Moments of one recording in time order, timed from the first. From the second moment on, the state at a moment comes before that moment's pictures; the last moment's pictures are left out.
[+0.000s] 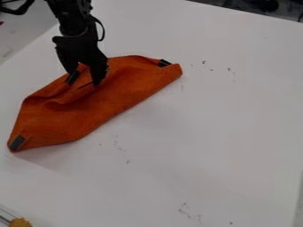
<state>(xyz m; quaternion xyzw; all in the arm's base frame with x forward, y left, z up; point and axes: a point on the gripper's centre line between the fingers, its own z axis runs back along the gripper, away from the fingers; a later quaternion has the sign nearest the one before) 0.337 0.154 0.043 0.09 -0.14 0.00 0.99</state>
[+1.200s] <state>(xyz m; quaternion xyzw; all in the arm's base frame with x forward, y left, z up) 0.338 0.147 0.011 0.09 -0.13 0.01 0.99</state>
